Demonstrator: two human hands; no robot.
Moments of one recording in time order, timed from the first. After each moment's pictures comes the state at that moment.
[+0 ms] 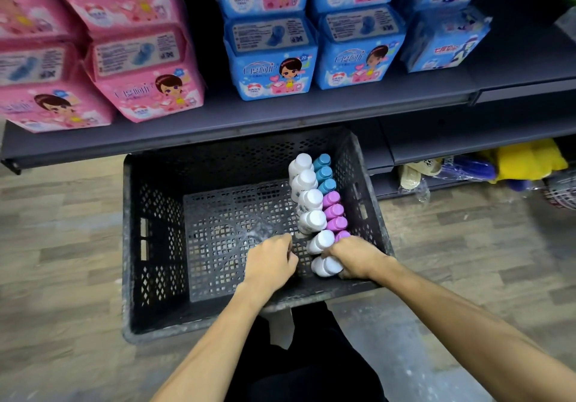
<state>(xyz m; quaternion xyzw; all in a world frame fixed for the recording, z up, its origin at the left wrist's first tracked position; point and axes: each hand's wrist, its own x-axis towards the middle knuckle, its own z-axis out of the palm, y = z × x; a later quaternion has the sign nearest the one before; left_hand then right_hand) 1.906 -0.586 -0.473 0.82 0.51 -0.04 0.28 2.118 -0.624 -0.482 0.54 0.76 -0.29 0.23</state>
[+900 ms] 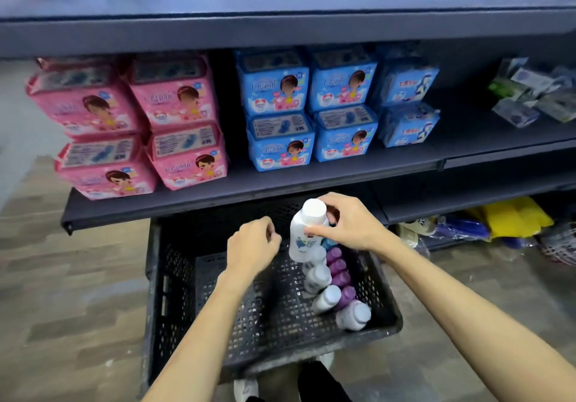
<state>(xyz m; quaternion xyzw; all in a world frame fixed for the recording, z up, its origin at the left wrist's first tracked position) 1.885 -0.488 -0.370 0.78 0.58 0.12 0.23 2.107 -0.531 -0.330 0.62 0.68 -0.26 -0.28</state>
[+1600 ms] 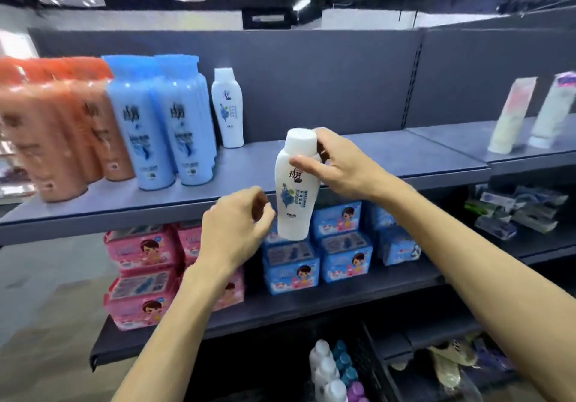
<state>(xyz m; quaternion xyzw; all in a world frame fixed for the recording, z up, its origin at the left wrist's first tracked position) 1.874 -0.430 -0.085 0.79 0.45 0.41 0.00 2.096 -0.438 -0.020 0.50 0.76 -0.06 -0.40</state>
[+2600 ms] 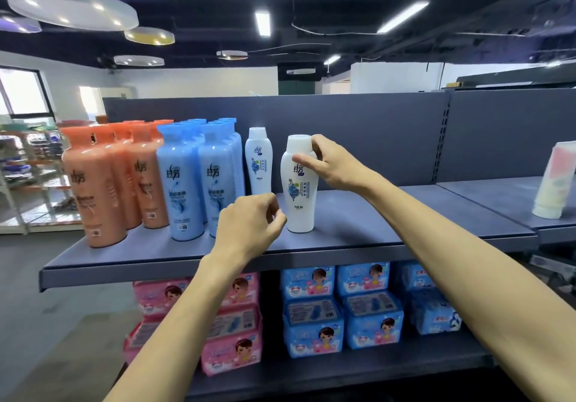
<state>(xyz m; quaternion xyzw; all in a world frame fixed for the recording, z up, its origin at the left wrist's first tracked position) 1.876 -0.377 -0.014 0.79 0.49 0.37 -0.06 2.083 -0.337 0.053 0.52 0.74 -0.09 -0.41</state>
